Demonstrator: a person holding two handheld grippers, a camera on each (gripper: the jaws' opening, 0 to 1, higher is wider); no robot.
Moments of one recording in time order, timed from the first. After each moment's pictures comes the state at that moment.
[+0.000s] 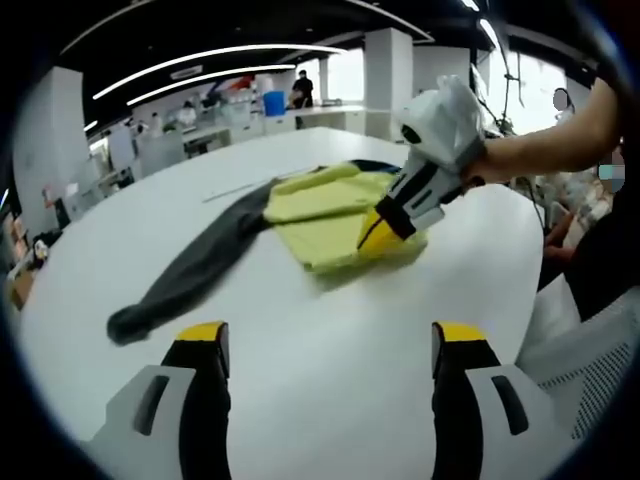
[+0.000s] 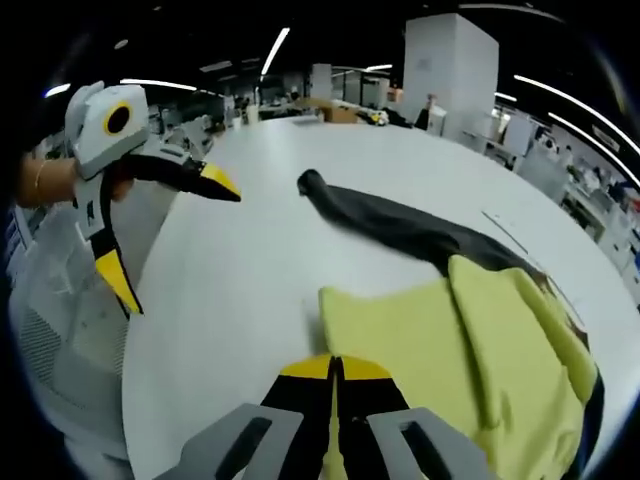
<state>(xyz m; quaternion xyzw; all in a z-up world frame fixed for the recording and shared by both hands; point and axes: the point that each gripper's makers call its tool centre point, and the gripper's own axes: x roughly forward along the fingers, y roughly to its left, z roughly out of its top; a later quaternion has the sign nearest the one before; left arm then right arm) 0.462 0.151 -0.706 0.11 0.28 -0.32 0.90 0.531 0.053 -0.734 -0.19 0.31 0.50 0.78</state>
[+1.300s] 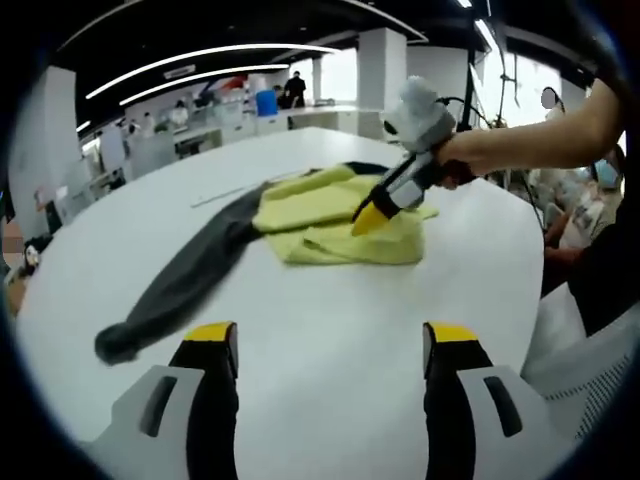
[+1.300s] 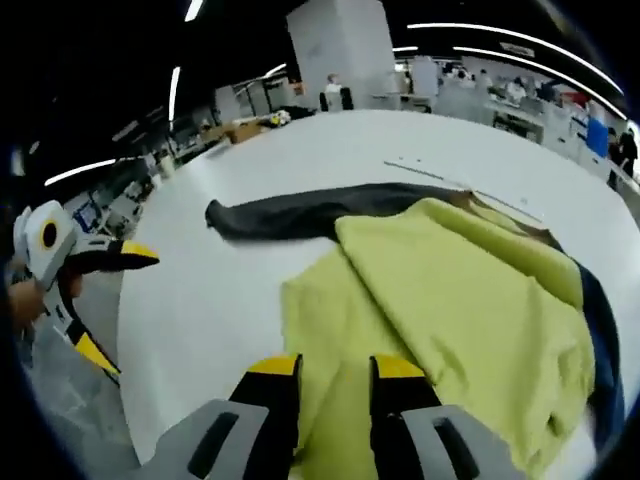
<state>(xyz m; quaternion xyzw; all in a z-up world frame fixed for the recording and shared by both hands) 0.483 0.132 -0.706 0.11 0.28 -0.34 0.89 0.577 0.001 -0.738 -0.04 0.39 0.38 0.84</state>
